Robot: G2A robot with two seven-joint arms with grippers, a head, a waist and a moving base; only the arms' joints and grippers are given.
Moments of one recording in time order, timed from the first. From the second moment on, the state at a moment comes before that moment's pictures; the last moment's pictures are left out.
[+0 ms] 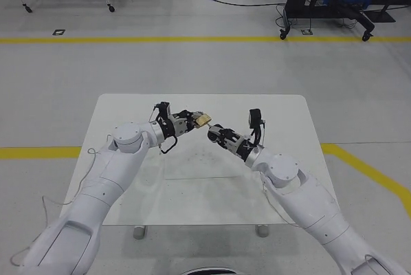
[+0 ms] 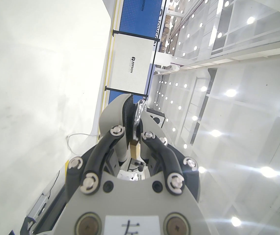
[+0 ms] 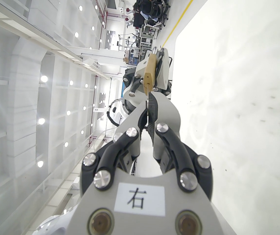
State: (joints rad) left arm 0.81 -1.28 -0.95 -0.97 -0.62 0.09 -0.79; right arm -1.20 -1.17 0.97 -1.53 0.37 0.00 0.32
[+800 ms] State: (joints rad) left arm 0.83 -1.28 -0.96 -0.99 -0.53 0.06 -0.84; right arm -1.20 -1.20 0.98 -1.52 0.34 0.05 0.32
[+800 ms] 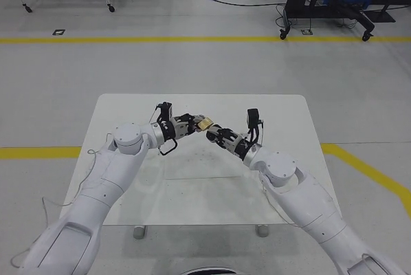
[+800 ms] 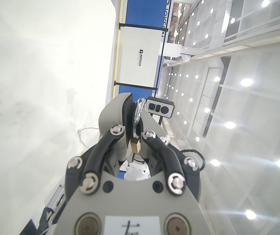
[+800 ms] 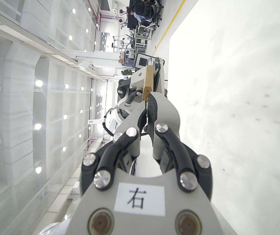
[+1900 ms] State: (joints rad) left arm 0.85 -1.28 -1.00 -1.00 -0.52 0.01 -0.88; right arm -1.23 -1.21 1.05 -1.49 0.45 0.03 0.42
